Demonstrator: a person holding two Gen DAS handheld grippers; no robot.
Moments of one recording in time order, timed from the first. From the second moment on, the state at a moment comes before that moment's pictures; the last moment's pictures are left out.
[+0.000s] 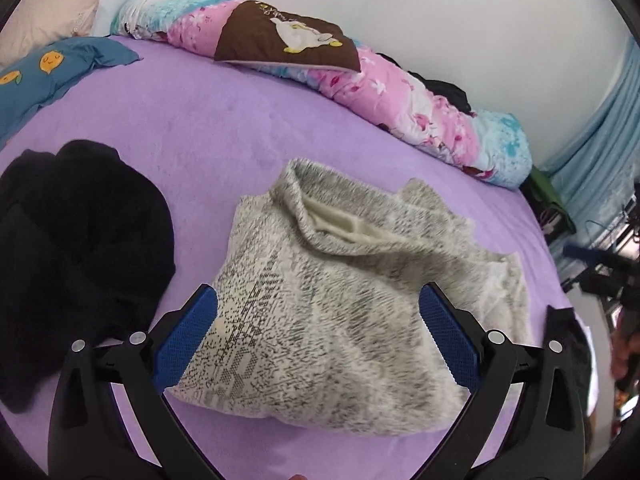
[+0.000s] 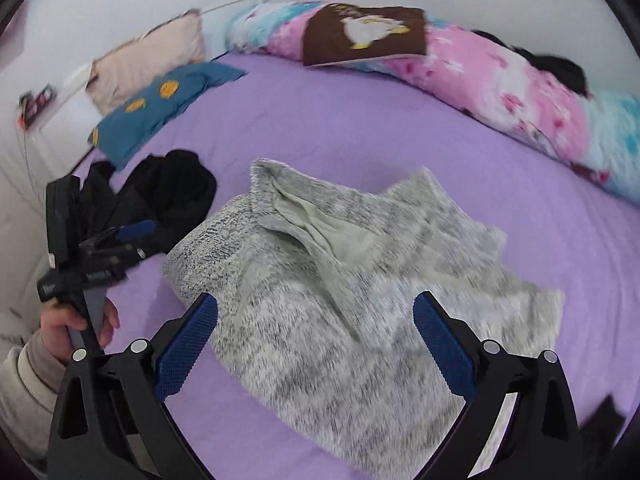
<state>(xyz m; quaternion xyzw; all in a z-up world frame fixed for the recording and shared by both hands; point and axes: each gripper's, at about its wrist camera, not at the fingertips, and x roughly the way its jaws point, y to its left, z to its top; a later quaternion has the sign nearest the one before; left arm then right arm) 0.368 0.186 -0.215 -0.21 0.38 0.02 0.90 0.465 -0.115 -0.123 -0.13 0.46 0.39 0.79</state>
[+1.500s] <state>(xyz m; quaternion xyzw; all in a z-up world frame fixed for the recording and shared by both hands) 0.388 0.165 -0.285 -0.05 0.45 -0.02 0.89 0.535 0.156 -0.213 -0.45 0.49 0.38 0.64</state>
